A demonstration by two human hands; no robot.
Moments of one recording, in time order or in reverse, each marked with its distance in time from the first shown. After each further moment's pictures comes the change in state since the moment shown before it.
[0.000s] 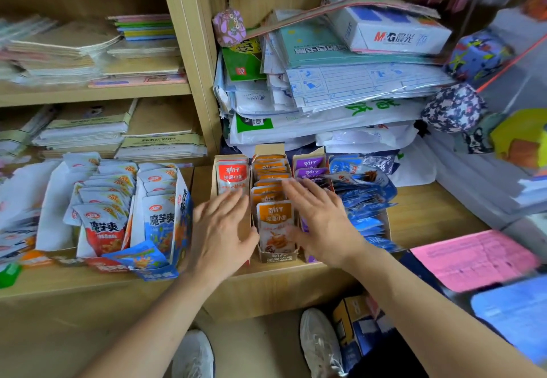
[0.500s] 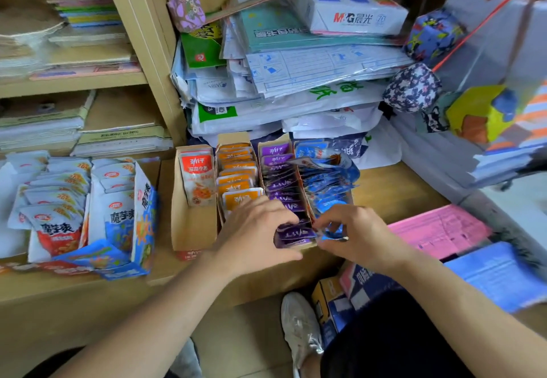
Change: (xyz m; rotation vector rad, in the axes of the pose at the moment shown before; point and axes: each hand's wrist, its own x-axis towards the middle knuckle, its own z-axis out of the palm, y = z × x) left_hand 0.015 0.094 0.001 -0.211 -0.253 0.404; right_hand -0.081 0.068 -0.037 0.218 -0.024 0.161
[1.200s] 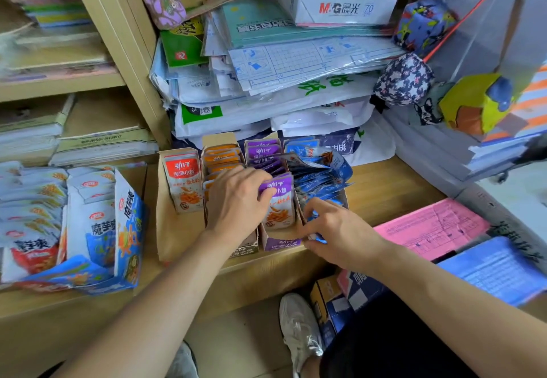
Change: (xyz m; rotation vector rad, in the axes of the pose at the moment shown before) left_hand 0.050 -0.025 0.013 0.124 0.450 -0.176; right_hand 0.018 0.004 0.018 -0.251 -0.075 -0.118
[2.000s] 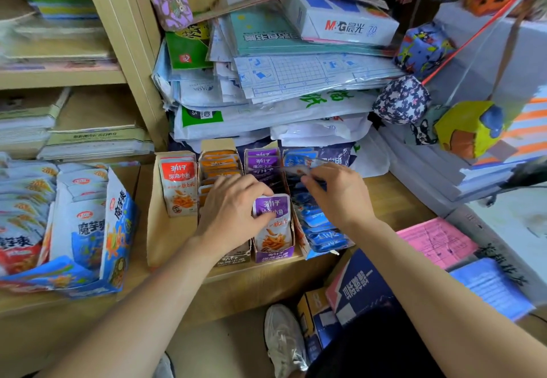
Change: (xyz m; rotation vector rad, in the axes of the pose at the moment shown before) left_hand -0.004 -0.016 0.006 -0.050 -0.160 0.103; right_hand 0.057 0.021 -0.029 -0.009 0.502 0.217
